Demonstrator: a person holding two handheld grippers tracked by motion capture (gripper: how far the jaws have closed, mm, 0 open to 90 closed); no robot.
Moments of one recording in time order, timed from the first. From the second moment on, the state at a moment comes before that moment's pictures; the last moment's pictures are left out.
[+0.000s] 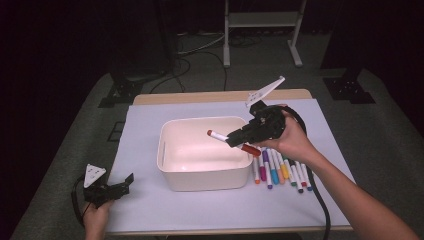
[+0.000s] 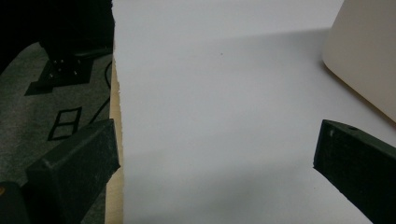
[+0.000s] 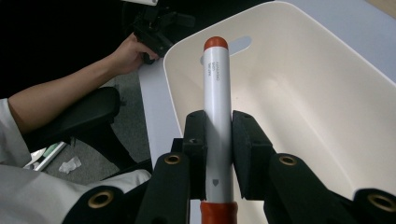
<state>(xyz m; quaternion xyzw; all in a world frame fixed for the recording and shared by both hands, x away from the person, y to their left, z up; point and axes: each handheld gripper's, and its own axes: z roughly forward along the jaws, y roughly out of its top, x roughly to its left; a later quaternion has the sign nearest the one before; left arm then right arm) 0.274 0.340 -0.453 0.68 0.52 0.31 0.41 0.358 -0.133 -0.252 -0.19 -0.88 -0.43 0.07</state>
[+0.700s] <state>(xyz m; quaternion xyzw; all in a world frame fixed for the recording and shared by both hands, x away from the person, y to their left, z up) 0.274 0.341 -0.453 0.68 0.52 0.31 0.41 0.372 -0.065 -0.280 -0.12 -0.91 -0.38 0.11</state>
